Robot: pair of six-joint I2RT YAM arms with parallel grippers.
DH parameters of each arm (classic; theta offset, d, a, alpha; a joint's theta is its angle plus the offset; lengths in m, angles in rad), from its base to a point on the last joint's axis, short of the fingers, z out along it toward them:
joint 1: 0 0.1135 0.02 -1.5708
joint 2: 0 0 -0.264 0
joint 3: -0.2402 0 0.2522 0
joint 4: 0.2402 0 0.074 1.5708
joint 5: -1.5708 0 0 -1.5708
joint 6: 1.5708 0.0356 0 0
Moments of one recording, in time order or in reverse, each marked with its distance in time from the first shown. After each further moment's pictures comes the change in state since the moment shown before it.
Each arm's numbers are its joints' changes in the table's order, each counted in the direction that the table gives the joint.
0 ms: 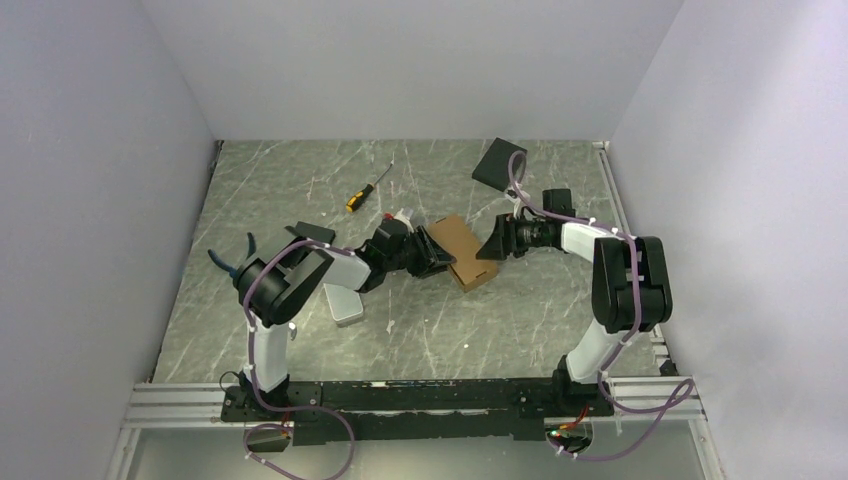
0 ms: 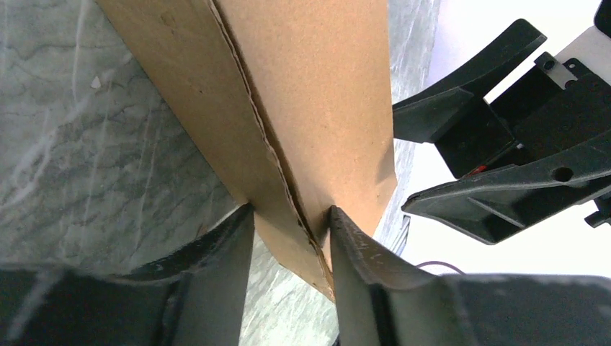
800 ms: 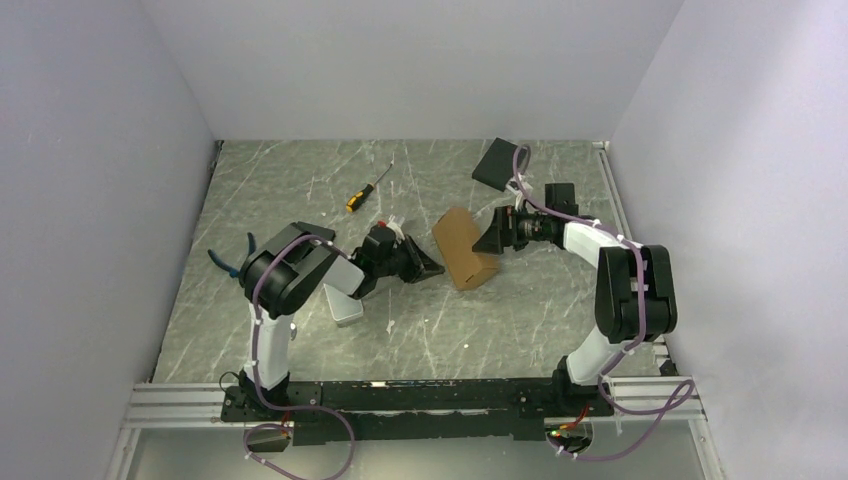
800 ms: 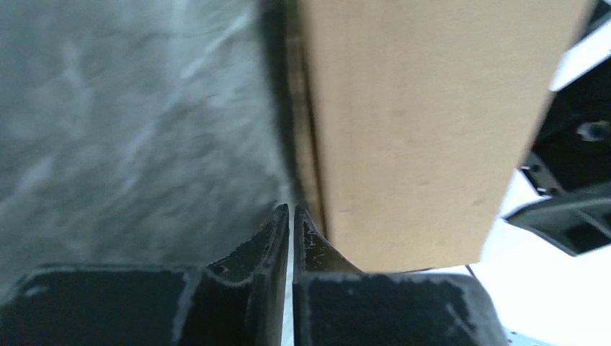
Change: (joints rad) left arm 0.051 0.042 0.078 -0.165 -0.097 -0.014; right arm 0.006 -0.074 -0.015 -0.010 0.004 0.038
